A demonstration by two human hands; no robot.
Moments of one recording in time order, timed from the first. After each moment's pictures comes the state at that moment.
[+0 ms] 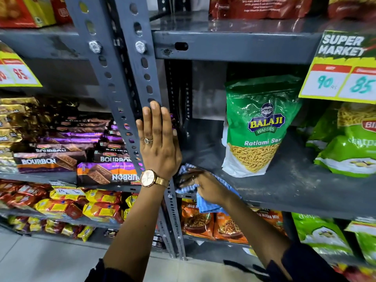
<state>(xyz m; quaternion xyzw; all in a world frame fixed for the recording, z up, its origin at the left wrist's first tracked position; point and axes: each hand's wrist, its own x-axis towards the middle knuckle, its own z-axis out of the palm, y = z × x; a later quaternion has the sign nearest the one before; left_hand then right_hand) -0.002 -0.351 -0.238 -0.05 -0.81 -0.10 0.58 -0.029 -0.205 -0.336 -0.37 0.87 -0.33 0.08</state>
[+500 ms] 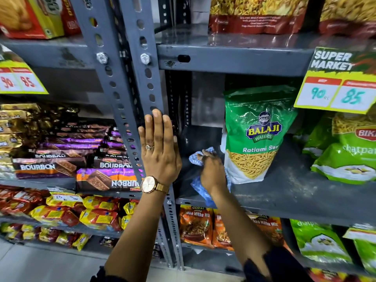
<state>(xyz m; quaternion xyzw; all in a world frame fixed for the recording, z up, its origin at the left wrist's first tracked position) -0.005 -0.351 -0.238 -0.05 -0.80 -0.10 0.59 -0.043 -0.220 -0.296 -0.10 0.94 -0.32 -0.10</state>
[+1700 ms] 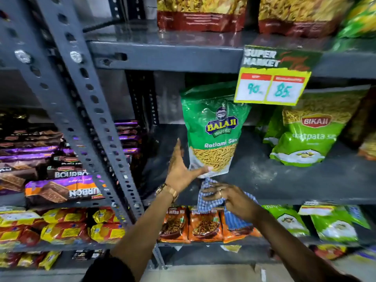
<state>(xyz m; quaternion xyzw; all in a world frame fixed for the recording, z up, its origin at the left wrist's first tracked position) -0.025 -0.243 -0.288 -0.03 -0.82 -0.57 0.05 0.011 -0.050 -0.317 -0.31 0.89 -0.31 0.07</state>
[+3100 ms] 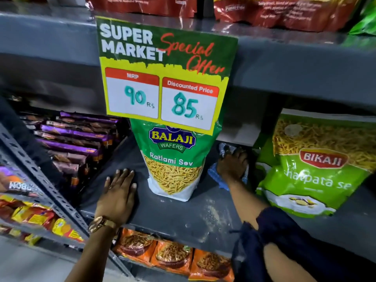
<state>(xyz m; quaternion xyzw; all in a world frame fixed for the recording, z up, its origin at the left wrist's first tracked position) -0.035 -0.245 -0.364 0.12 -0.97 -0.16 0.15 -0.227 0.028 -0.355 0.05 0.99 -0.14 -0.07</state>
